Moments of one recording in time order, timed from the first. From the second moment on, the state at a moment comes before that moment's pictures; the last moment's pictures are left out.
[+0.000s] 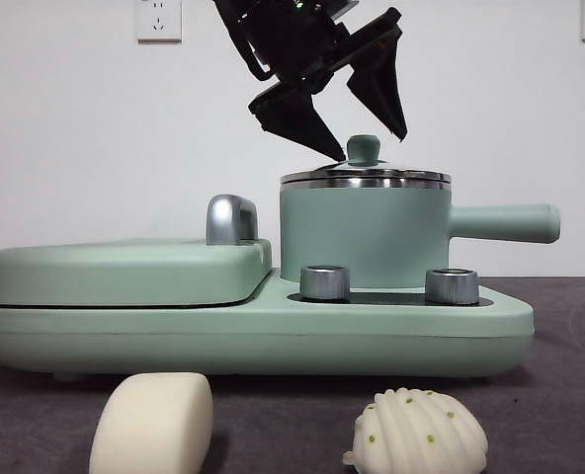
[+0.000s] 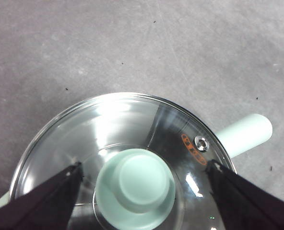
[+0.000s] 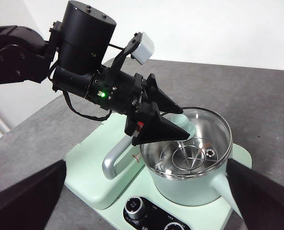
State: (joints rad) left arm -0.69 1.88 1.69 -0.49 0.20 0.03; right arm 0.07 0.66 0.98 -0.62 -0.68 0.11
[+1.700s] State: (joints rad) left arm -0.62 1.90 2.02 -0.82 0.19 0.08; right arm 0.07 0.67 0.98 -0.70 -0.71 0.13
